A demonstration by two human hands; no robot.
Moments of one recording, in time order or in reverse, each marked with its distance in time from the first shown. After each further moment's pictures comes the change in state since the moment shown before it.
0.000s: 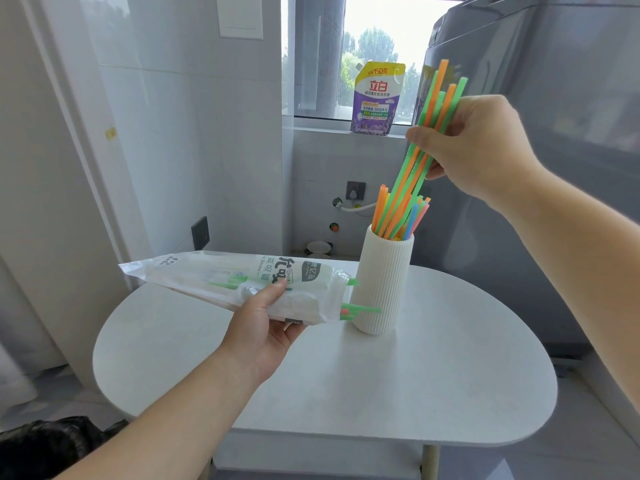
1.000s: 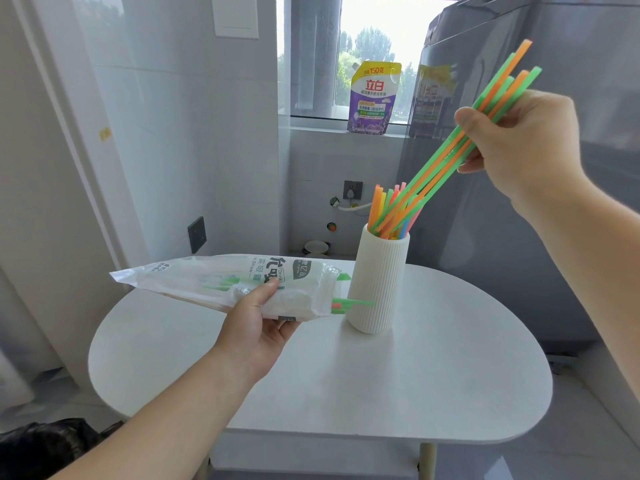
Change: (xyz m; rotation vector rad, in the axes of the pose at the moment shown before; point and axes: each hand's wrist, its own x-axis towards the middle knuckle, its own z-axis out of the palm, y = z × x) left_hand 0.002 0.001 -0.002 -0.018 0.039 -0.007; right_hand -0.005 0.023 -0.024 0.186 0.237 0.089
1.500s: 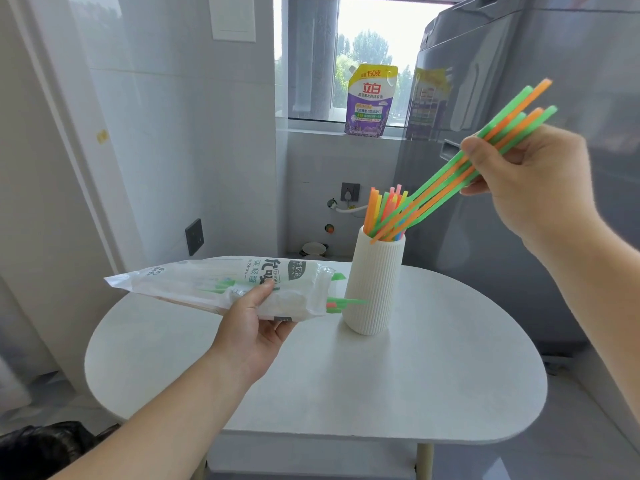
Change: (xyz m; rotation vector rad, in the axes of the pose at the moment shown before) left_hand -0.001 0.000 0.000 -0.011 0.007 0.002; right_hand -0.031 0.013 -0.017 0.035 -0.038 -0.083
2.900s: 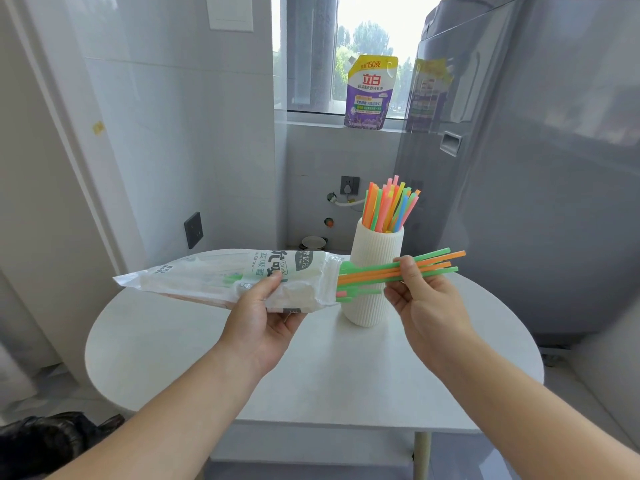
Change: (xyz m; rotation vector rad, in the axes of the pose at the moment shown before) left_hand -0.008 -0.008 0.012 -0.021 0.021 -0.041; right_hand -0.117 0.065 0.080 0.826 -0.088 0.799
